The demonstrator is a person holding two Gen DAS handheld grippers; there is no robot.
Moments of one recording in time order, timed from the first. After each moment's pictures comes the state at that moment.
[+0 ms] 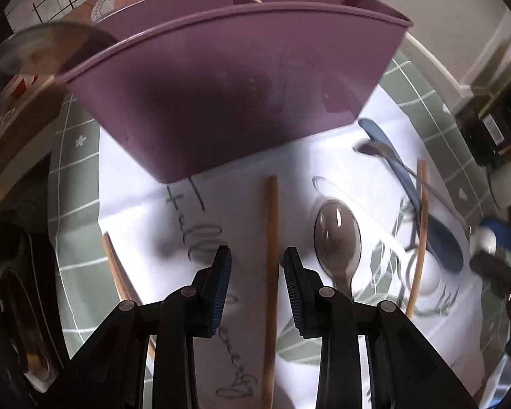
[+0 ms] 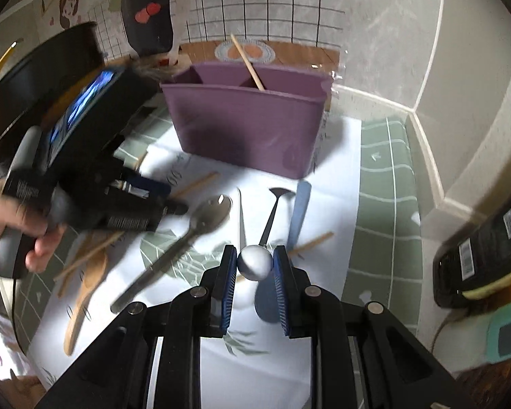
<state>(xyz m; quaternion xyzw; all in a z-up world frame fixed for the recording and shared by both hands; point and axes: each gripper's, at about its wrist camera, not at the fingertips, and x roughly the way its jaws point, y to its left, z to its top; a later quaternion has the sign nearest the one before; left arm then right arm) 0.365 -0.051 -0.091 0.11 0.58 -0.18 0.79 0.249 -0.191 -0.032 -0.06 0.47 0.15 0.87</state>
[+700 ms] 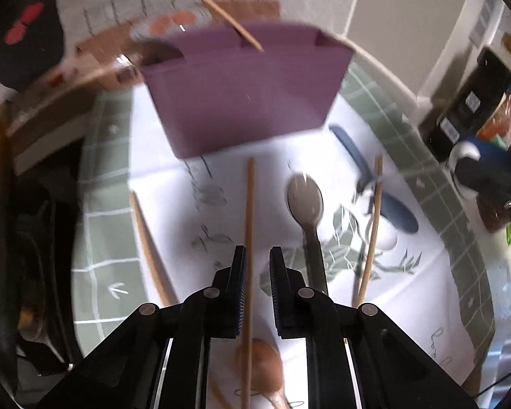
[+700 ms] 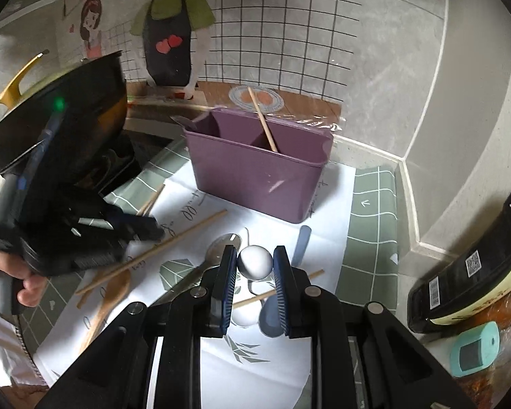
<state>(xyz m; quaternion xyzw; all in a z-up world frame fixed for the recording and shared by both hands) 0.295 -0.023 -0.055 0.07 0.54 -0.20 0.81 0.238 -0.177 0.022 -0.09 0.41 0.16 0.90</state>
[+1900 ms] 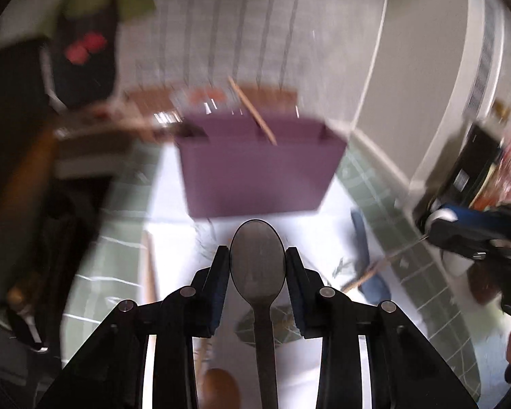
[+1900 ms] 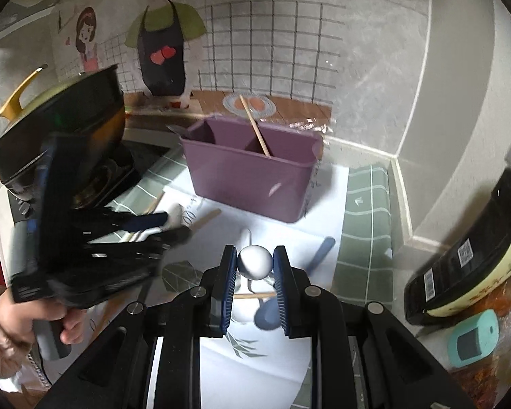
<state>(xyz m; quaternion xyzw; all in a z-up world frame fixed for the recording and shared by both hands) 0.259 -0.029 -0.017 -0.02 0.36 -0.13 0.92 0.227 -0.187 0.032 -0.07 0.39 0.16 0.90</state>
